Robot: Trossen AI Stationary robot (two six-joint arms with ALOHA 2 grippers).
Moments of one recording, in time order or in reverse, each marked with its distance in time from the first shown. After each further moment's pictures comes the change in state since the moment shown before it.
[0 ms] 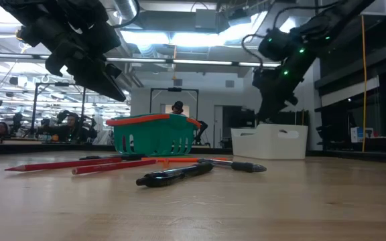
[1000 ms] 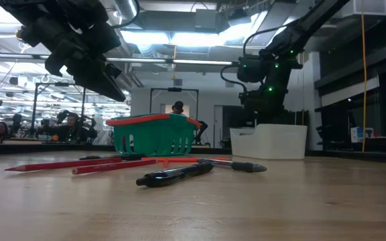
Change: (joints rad) left arm 0.000 0.000 0.000 -0.003 0.000 -0.001; right arm -0.018 0.296 0.241 -0.285 -0.027 -0.053
